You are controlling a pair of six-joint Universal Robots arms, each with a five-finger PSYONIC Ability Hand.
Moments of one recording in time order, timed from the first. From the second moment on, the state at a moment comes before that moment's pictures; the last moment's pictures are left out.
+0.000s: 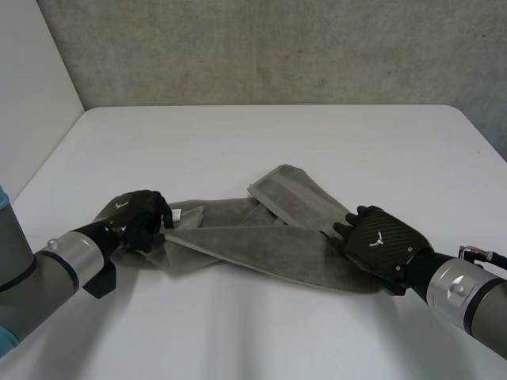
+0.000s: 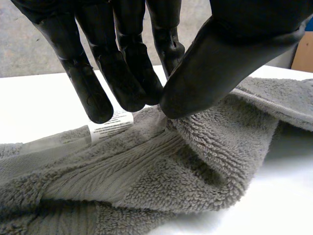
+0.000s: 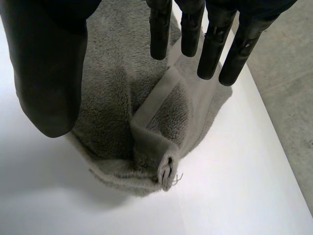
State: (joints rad) left arm 4.57 -1.87 -1.87 3.36 -1.12 3.08; right arm 1.75 -1.41 1.95 -0.01 1.00 2.09; left_hand 1.30 1.33 1.34 1.36 1.15; right_hand 0.37 0.34 0.37 0.37 0.22
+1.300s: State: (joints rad) left arm 4.54 -2.16 -0.56 3.37 -1.22 3.04; right arm 2.09 -0.92 0.47 -0.09 1.32 2.76; left_hand 1.30 1.33 1.34 1.36 1.15; right_hand 1.34 1.30 1.33 1.34 1.17
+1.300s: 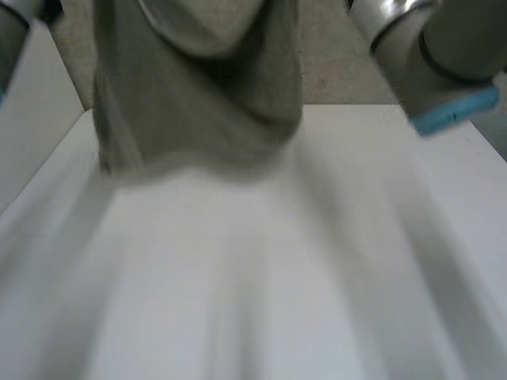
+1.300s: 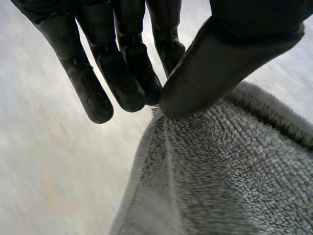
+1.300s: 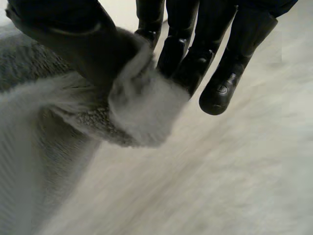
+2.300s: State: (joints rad) left arm 4.65 -2.03 -1.74 3.46 -1.08 3.35; right arm 1.87 -1.26 1.63 -0.05 1.26 2.63; left_hand 0.97 0.97 0.98 0.97 0.79; right_hand 1.34 1.31 1.33 1.34 1.17
